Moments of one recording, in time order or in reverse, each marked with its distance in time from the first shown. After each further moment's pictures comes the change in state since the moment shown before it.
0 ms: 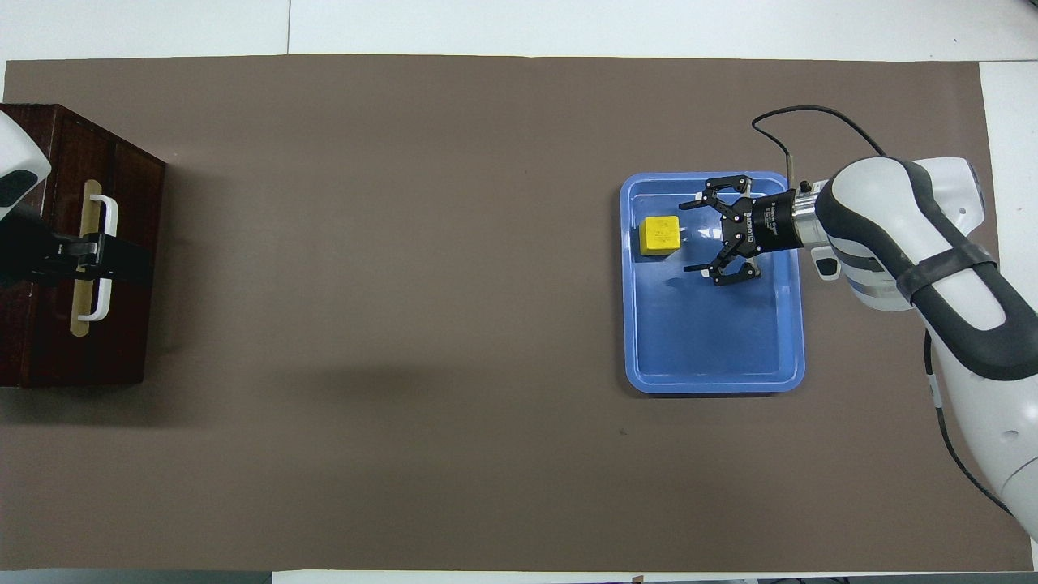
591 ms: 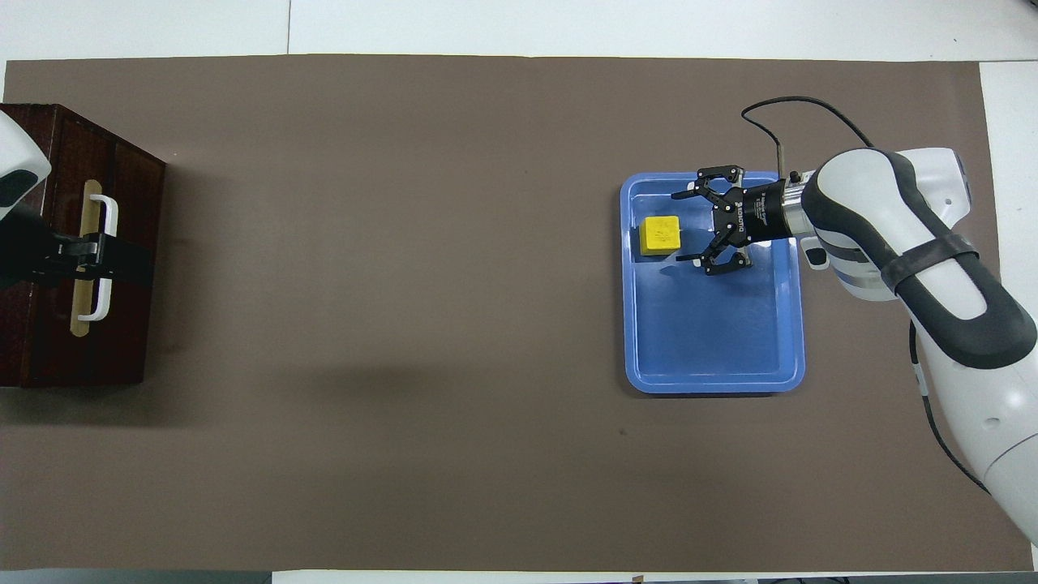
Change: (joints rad) left arm 0.000 0.000 0.000 0.000 0.000 0.000 0.000; right arm 0.013 0.022 0.000 0.025 0.000 0.025 0.000
